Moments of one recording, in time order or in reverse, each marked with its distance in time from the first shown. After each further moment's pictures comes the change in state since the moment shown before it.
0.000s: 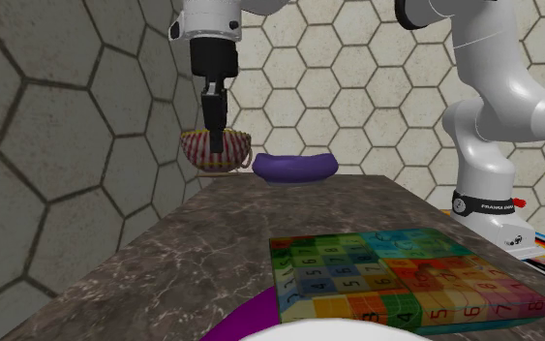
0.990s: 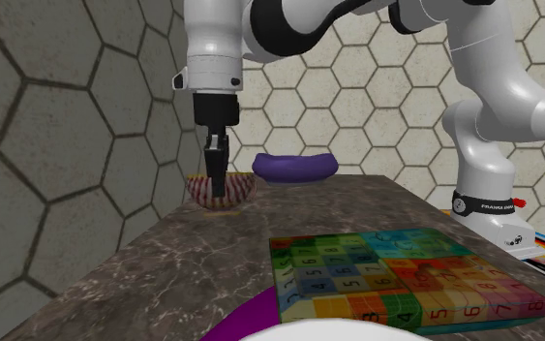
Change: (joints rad) arm 0.000 0.053 -0.006 -0.126 -0.016 0.178 0.021
